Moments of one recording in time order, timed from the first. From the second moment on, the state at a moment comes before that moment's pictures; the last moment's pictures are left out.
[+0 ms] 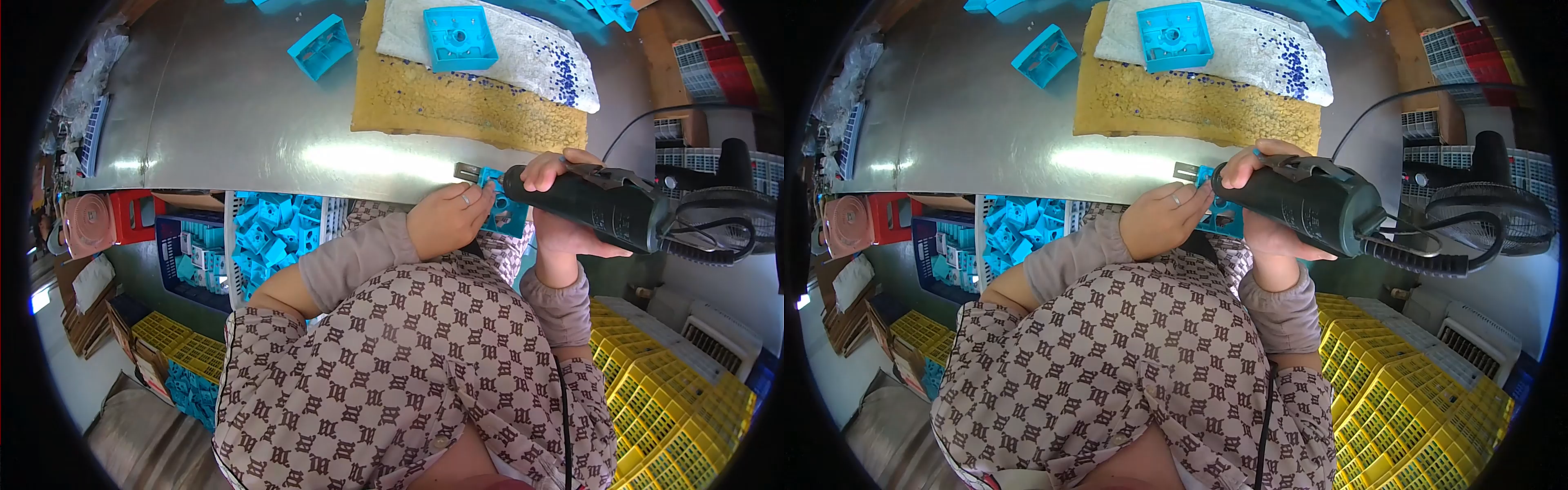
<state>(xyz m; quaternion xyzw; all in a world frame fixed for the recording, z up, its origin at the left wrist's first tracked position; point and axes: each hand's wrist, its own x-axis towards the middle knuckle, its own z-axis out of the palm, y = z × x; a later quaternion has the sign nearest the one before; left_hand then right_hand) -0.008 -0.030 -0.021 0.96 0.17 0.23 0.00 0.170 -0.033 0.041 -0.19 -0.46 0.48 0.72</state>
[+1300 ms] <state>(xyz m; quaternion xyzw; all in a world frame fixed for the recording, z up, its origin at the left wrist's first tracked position) 0.025 -0.037 -0.031 0.97 0.13 0.18 -0.05 0.191 -0.032 0.047 -0.23 -0.40 0.47 0.75</state>
